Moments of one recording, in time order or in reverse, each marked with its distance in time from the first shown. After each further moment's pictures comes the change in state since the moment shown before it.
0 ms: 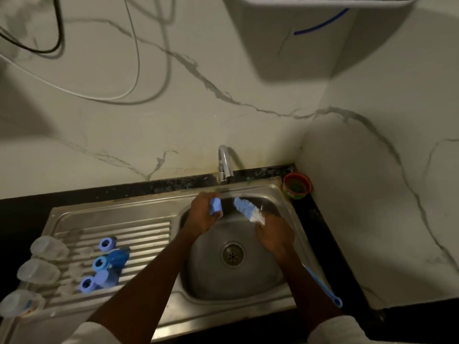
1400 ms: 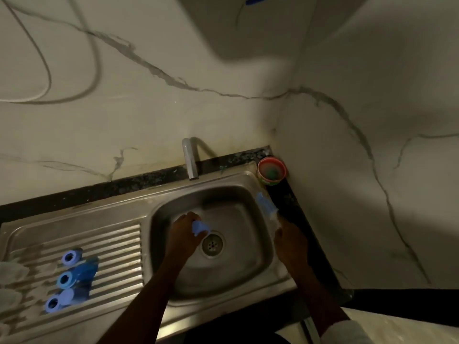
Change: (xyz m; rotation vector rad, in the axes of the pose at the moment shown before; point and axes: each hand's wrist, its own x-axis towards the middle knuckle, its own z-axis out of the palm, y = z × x) left_hand -0.030 0.002 0.051 0.078 -0.153 -0.128; right_hand 0.016 0.135 0.008 0.071 -0.102 0.264
